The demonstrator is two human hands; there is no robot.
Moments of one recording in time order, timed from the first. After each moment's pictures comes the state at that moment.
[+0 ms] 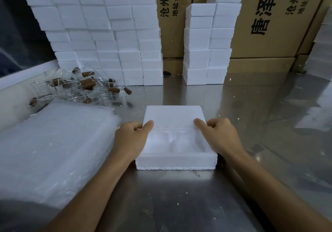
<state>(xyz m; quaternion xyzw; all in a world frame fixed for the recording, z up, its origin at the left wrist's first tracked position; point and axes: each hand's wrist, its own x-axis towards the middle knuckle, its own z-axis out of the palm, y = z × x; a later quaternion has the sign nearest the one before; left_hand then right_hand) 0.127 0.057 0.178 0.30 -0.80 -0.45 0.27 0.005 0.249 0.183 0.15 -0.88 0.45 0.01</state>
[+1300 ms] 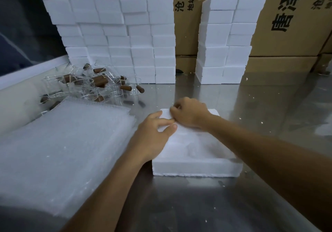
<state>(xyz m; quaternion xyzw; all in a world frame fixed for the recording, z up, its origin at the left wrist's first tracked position) 0.113 0.035 0.180 0.19 -0.87 -0.42 0.18 -0.027 0.119 0.208 0.37 -0.91 0.20 -0.01</state>
